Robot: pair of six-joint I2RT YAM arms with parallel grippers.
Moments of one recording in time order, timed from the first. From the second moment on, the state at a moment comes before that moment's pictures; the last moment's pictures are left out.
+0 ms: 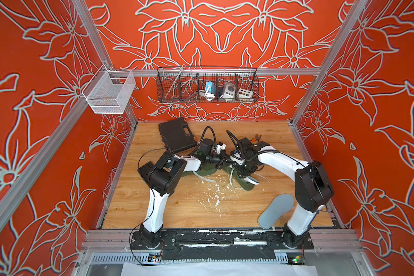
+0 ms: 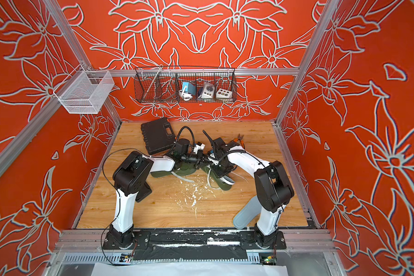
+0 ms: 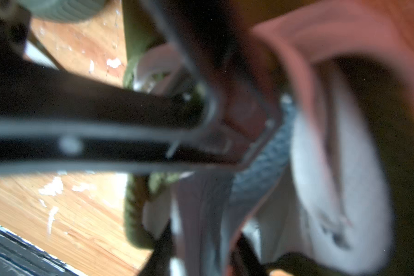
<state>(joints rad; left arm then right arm) -0.50 2.12 1.21 0.46 0.96 -1.19 0.54 1.76 1.28 -0.98 -0.15 -0.09</state>
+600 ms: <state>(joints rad) -0.51 2.12 1.22 0.43 0.97 -1.16 0.54 1.67 1.24 -1.08 -0.19 -0.02</state>
